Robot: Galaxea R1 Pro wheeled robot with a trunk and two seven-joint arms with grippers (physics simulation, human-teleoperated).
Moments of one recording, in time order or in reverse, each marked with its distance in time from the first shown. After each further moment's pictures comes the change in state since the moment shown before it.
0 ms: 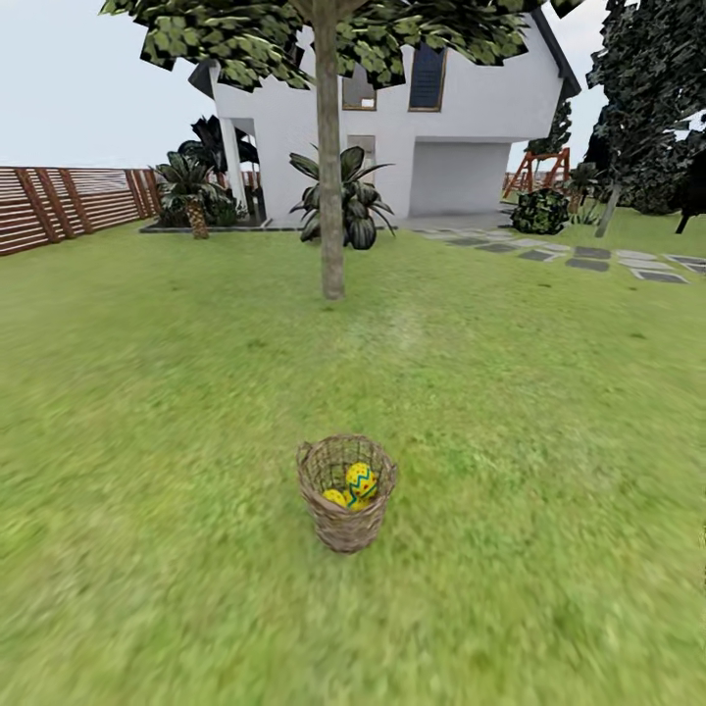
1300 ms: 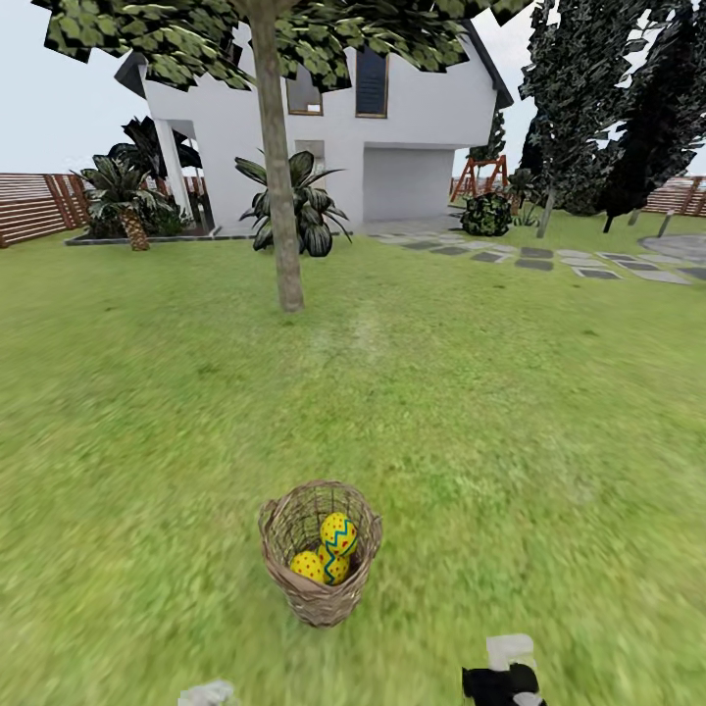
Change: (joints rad) left arm -0.003 0.060 0.001 -0.232 -0.005 -0.010 0.006; right arm -0.009 -0.002 -0.016 -0.419 -0.046 0.286 -0.009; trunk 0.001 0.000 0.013
